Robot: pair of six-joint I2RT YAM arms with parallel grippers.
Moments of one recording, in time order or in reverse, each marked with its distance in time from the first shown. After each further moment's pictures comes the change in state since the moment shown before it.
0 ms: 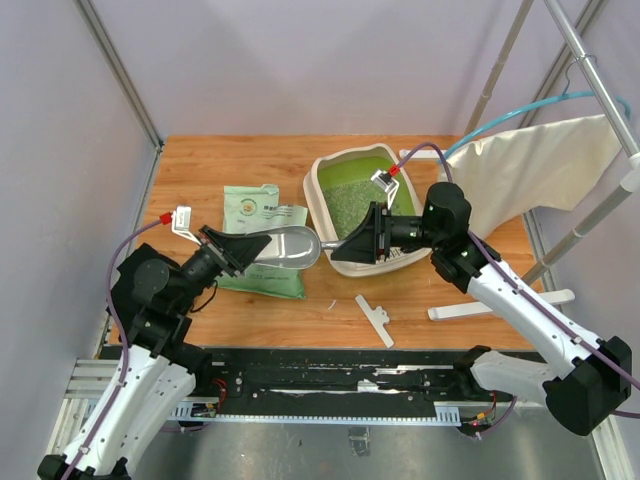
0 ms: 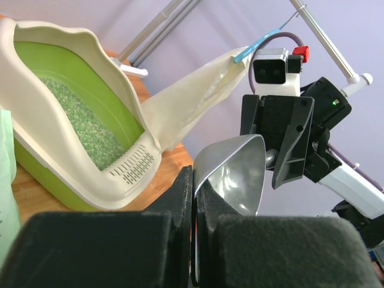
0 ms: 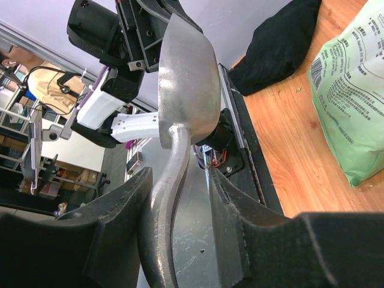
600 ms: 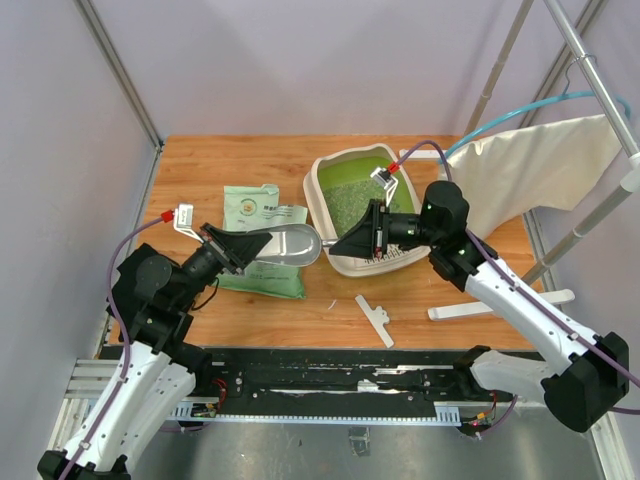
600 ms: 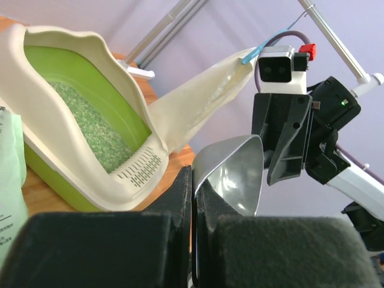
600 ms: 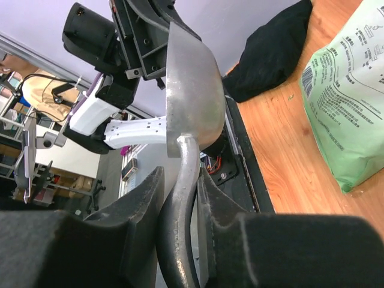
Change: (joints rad) left arm 0.000 0.031 0.001 0.017 0.008 0.019; right arm 0.003 0.014 0.003 0.039 0.016 0.010
